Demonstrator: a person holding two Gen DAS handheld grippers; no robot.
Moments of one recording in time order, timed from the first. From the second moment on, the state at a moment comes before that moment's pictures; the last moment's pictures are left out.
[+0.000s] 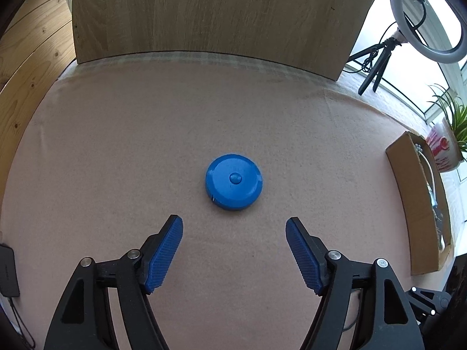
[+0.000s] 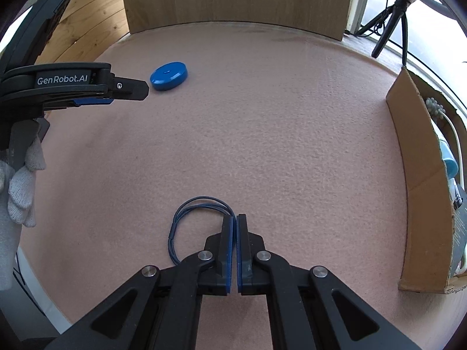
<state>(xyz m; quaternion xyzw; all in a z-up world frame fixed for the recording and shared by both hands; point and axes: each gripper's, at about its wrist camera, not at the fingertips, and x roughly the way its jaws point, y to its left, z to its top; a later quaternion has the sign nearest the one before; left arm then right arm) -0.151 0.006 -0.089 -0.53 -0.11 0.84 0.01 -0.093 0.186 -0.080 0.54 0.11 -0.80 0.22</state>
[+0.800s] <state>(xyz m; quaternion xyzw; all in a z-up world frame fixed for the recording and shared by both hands) -0.181 0.021 -0.113 -0.53 -0.05 0.85 -0.01 -0.119 0.213 -0.082 0.55 0.08 -0.81 0.19</state>
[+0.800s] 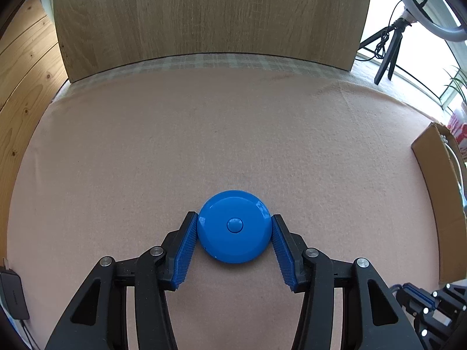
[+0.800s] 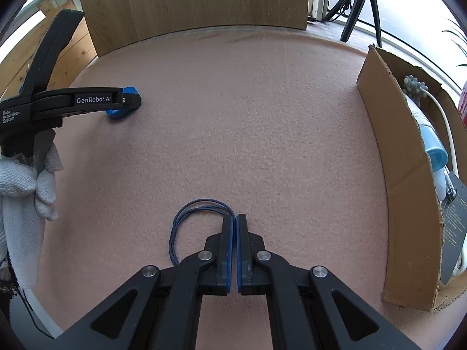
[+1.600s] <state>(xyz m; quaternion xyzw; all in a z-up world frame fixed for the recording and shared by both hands) -0.054 0.085 -0.100 -0.52 -0.06 0.85 0.05 -0.111 0.237 -0.073 0.53 0.03 -0.82 0.20</state>
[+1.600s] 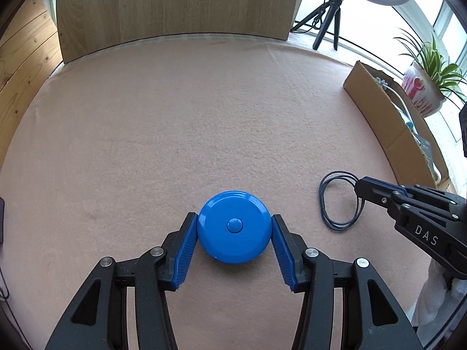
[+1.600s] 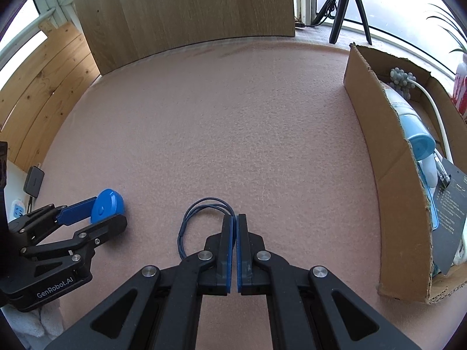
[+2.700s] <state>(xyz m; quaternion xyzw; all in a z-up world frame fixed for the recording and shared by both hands) -0.114 0.249 -0.012 -0.45 -0.04 0.88 0.14 -0.105 0.396 0.026 0.42 -0.05 -0.89 0.14</state>
